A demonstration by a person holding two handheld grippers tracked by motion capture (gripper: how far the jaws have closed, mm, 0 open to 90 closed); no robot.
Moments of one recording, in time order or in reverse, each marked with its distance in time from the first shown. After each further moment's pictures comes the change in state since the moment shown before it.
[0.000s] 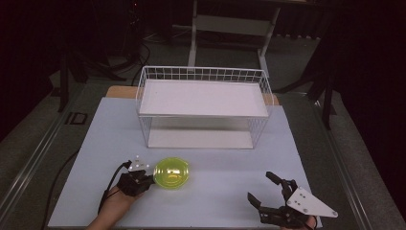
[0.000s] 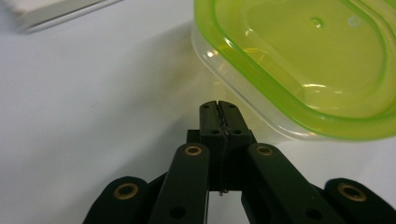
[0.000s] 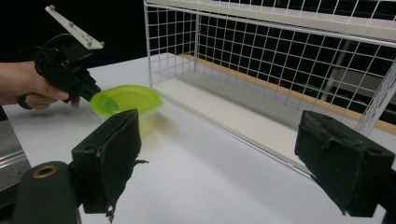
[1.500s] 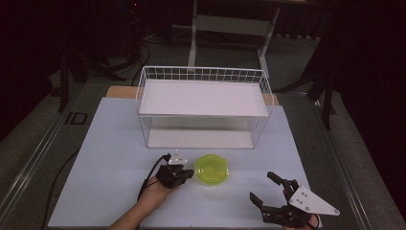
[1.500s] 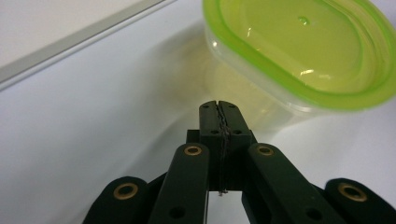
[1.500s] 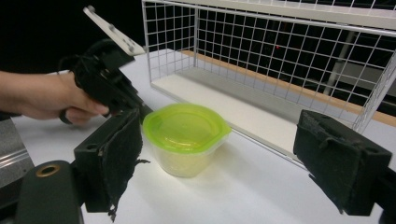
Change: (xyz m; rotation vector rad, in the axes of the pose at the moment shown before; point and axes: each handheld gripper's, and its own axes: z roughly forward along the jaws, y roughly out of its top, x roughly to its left) left arm -0.048 0.051 0.055 -0.065 -0.137 0.084; right arm -0.006 -0.002 -0.002 0.017 0.006 0.018
